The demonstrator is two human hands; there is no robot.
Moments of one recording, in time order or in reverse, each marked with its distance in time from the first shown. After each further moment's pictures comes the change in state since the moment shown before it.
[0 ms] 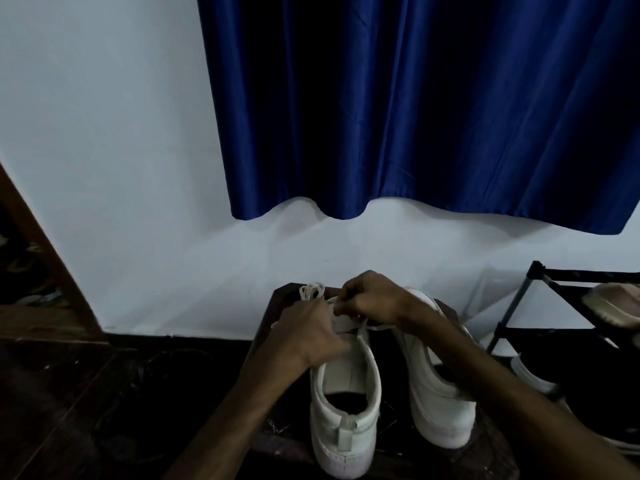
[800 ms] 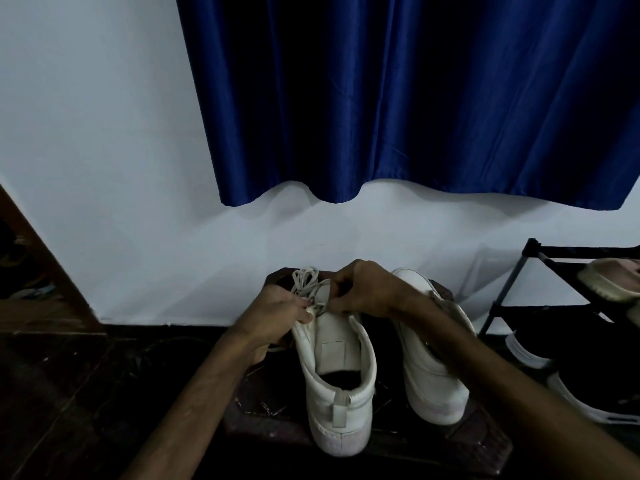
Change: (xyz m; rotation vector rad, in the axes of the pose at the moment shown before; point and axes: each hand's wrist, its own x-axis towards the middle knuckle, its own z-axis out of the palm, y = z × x) left_hand 0.010 -0.040 0.012 -0.853 -0.067 -0.261; right_hand 0.000 0.015 0.008 -0.115 -0.007 -0.131
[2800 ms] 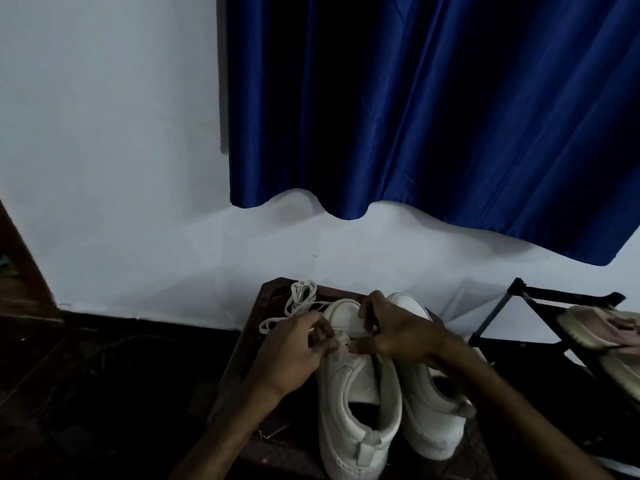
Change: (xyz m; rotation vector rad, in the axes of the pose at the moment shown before) left_hand 0.009 -0.037 0.018 0.367 0.103 0.495; right_hand -0.026 0.002 -0.007 -0.115 -0.092 0.212
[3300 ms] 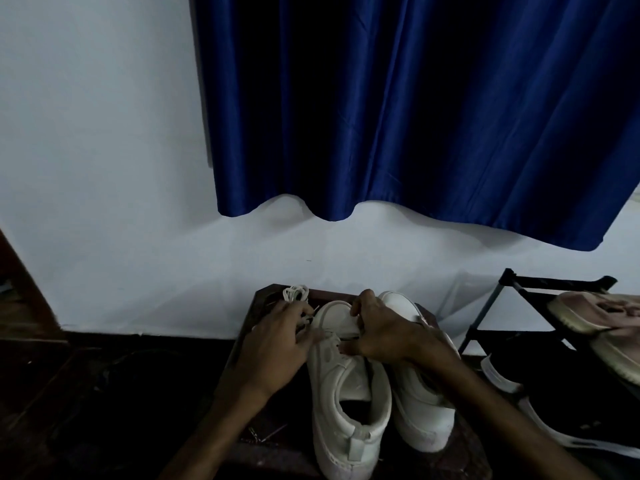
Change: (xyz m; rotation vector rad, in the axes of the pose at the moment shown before) left_hand 0.004 0.007 -0.012 0.197 0.041 0.023; right_hand 0.001 0.008 0.007 0.015 0.078 0.031
